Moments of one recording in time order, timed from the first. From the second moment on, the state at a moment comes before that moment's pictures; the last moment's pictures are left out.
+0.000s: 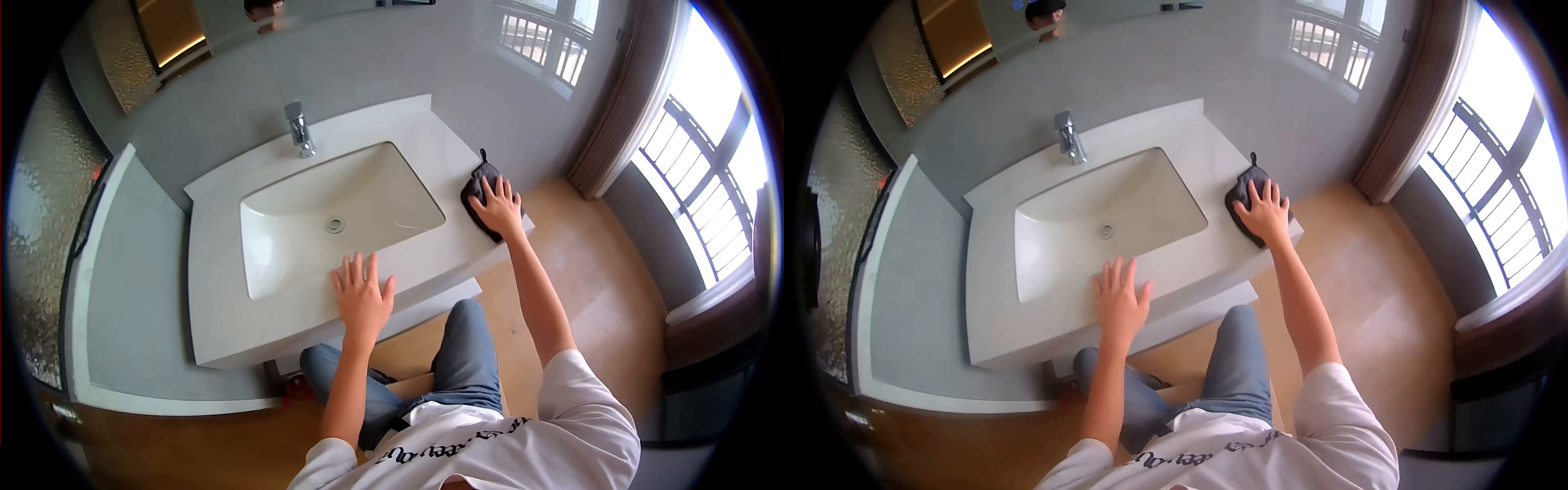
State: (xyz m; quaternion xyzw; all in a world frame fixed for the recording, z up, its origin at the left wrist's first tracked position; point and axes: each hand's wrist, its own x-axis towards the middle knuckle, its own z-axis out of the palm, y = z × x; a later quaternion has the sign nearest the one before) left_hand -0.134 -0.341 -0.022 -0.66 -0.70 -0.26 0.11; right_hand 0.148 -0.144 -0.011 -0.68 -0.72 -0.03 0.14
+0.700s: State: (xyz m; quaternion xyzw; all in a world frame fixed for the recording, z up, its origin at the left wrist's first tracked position) left_hand -0.151 -0.412 -0.007 -0.66 -0.71 -0.24 0.03; right_hand 0.013 -0.307 0.004 -0.25 -0.92 0.16 0.26
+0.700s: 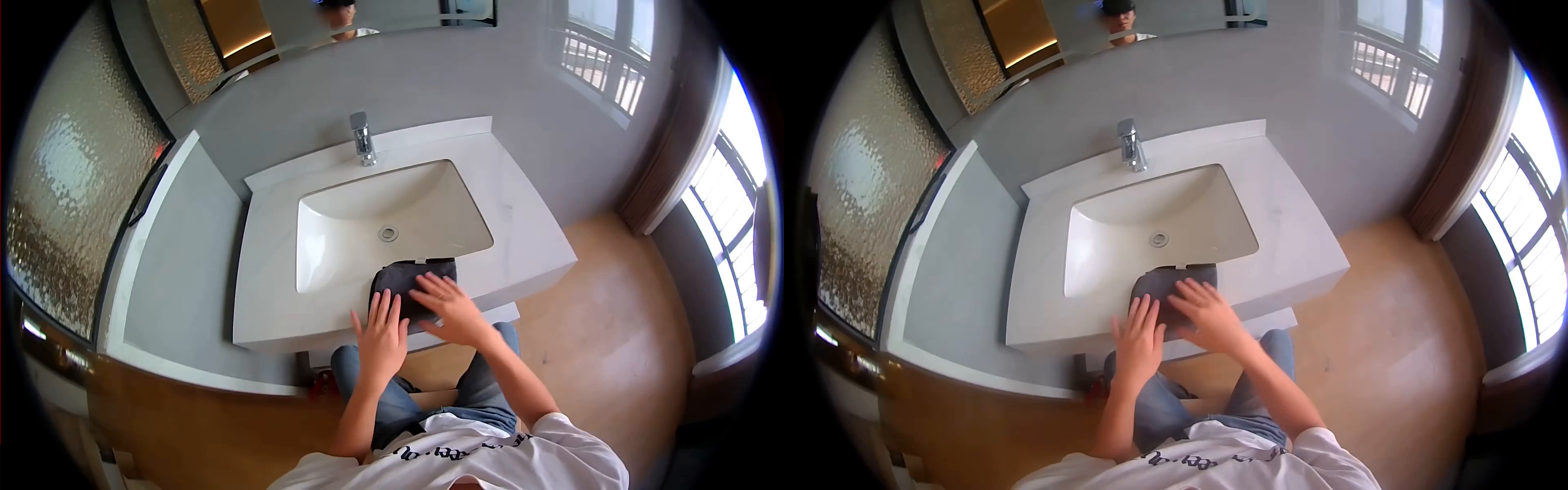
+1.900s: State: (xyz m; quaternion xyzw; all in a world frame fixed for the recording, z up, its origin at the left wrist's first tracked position) left_hand -0.312 -0.442 -0.015 -0.31 -0.94 -0.10 0.07; right_hand 0.089 -0.180 -0.013 -0.70 -0.71 -0.04 0.12
